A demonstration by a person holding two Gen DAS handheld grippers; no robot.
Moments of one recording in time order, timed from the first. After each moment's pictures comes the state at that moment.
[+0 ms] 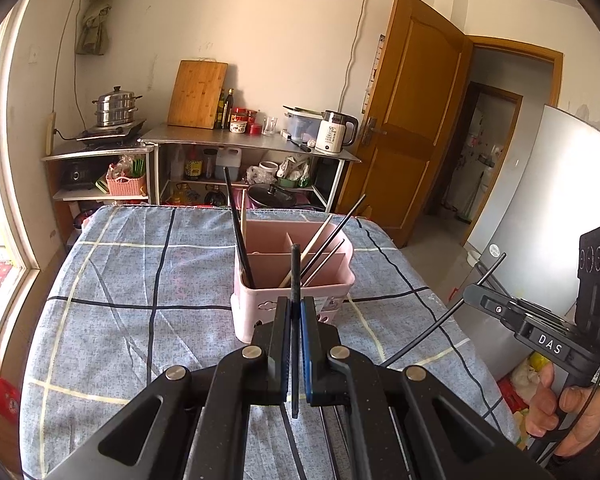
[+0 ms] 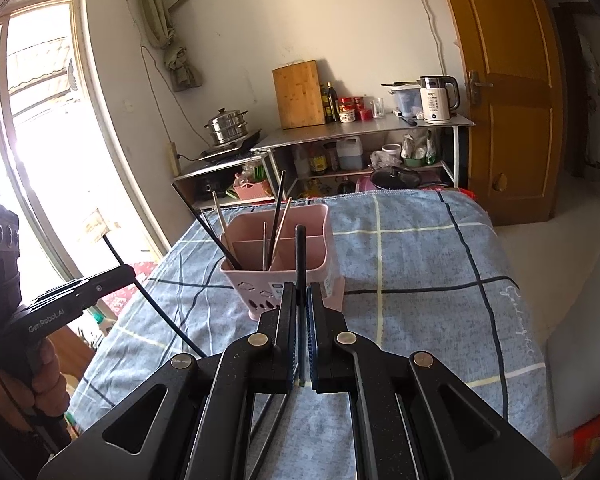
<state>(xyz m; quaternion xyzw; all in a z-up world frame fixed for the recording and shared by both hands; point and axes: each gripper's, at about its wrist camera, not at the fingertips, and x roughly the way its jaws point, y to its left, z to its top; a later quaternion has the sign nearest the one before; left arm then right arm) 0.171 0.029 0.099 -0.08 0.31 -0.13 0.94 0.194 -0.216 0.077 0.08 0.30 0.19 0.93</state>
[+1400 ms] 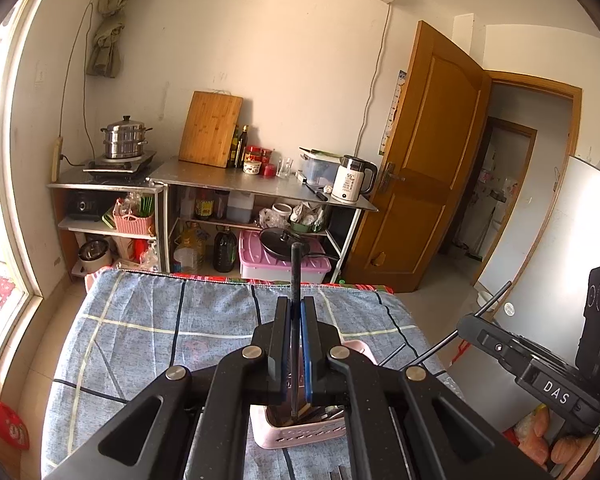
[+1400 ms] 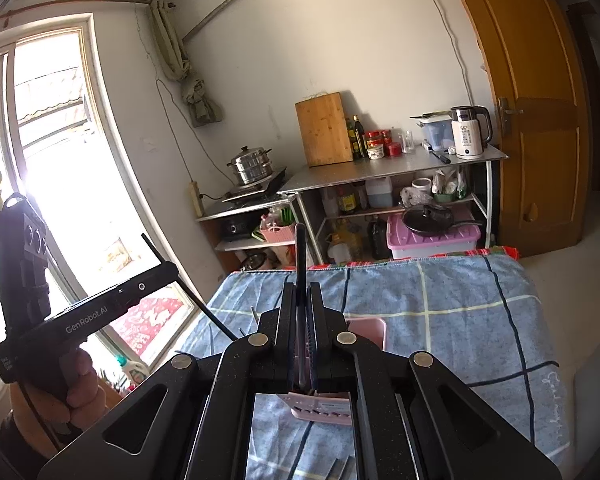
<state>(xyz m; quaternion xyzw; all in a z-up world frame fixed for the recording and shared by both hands) 0.280 0.054 0.172 -0.10 0.26 -0.10 0.96 0.283 -0.172 0.143 0.12 0.26 0.23 0.93</state>
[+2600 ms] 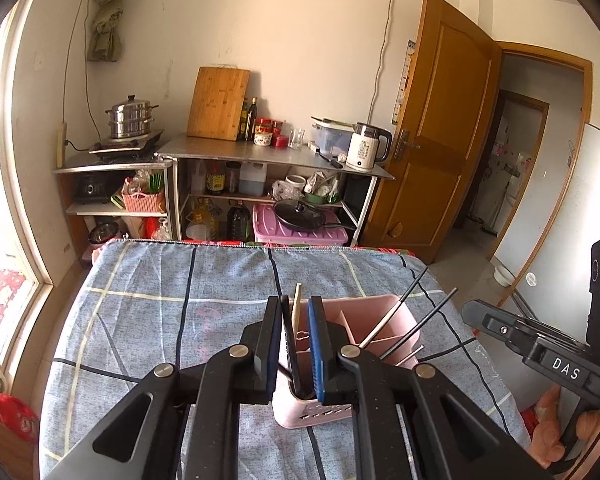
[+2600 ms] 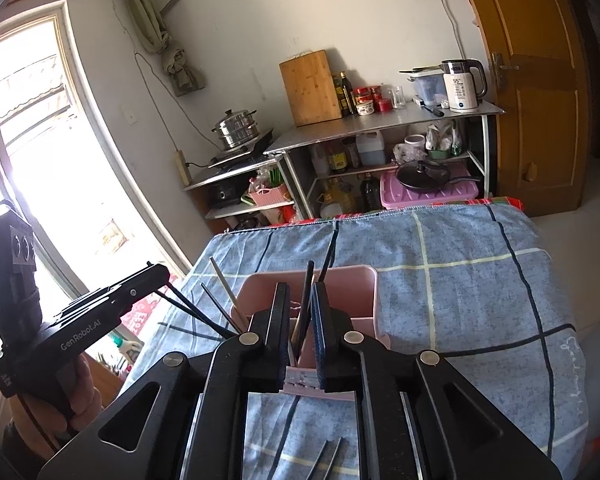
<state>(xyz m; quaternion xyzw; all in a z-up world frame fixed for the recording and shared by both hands) 0.282 0.051 0.118 -0.07 0.29 -0.08 0.95 0.301 -0.172 0.093 0.12 0.32 0.22 0.91</state>
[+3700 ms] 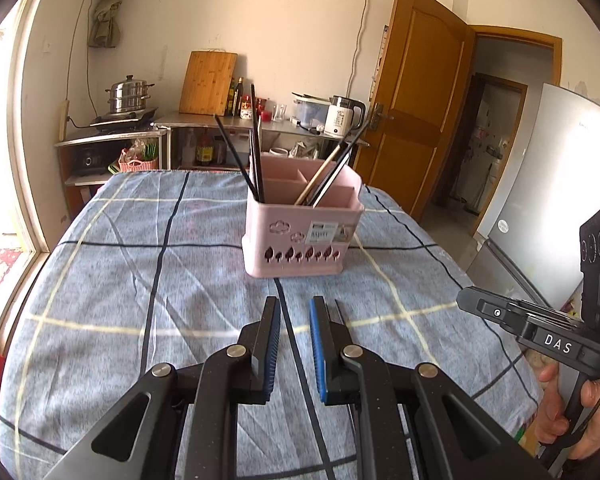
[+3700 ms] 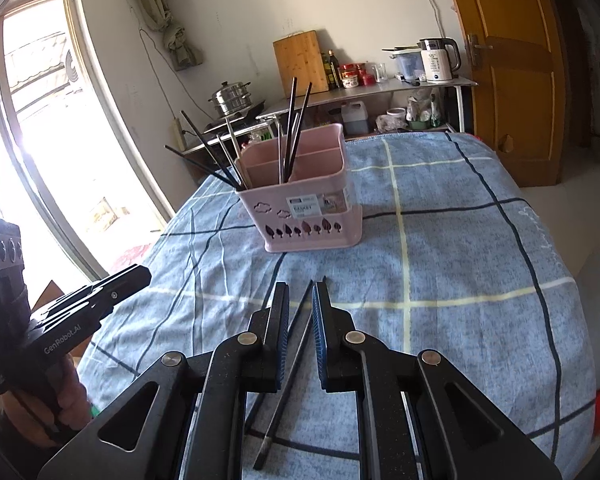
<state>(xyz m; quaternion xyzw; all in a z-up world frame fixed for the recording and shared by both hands) 0.103 0.025 0.025 -0.07 0.32 -0.11 0.94 0.146 -0.201 0.014 0.10 0.35 0.20 0.91</state>
